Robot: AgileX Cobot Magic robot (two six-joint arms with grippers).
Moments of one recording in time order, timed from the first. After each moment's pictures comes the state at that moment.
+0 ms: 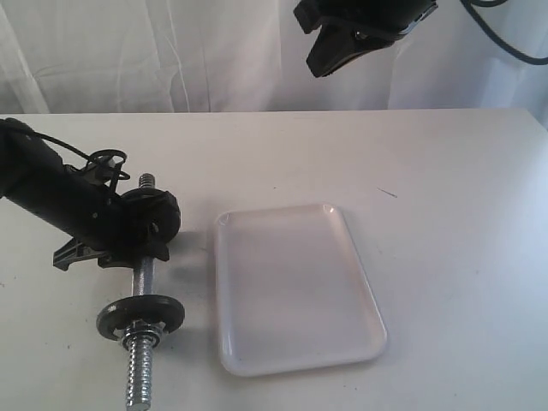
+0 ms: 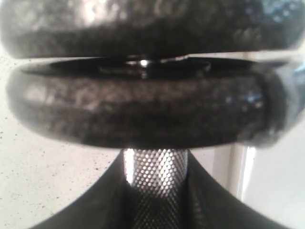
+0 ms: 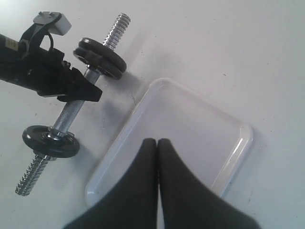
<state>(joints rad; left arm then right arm) -0.27 1.83 -1.03 -0.78 0.59 0.17 0.34 1.71 -1.79 0.44 1.17 -0.40</state>
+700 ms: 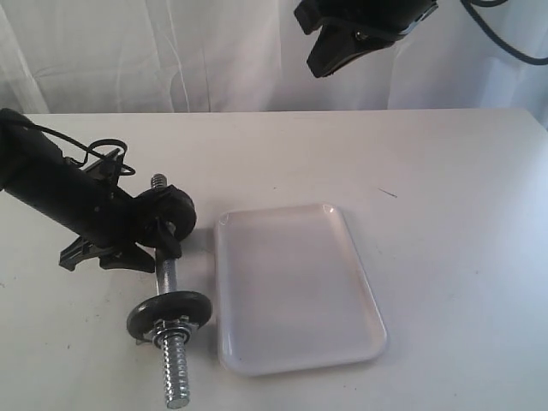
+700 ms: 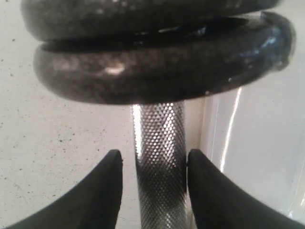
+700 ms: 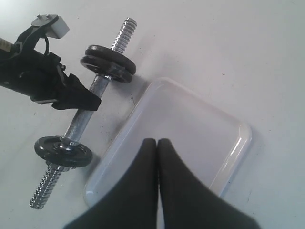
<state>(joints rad) -0.27 1.81 -1.04 -0.81 0.67 0.17 0.34 1.71 -1.79 0.43 1.17 -0.40</state>
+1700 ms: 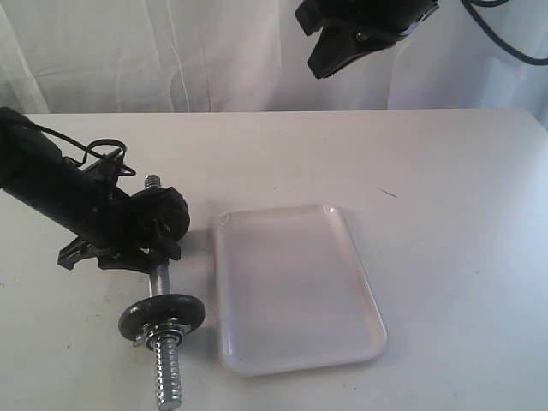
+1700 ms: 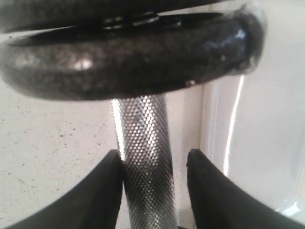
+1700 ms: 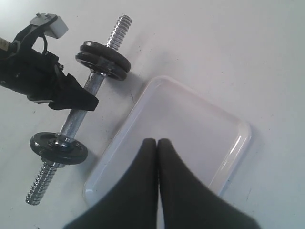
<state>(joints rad) -0.27 1.80 -1.04 -0.80 0.69 0.19 0.34 1.71 -1.79 0.43 1.18 -0.40</state>
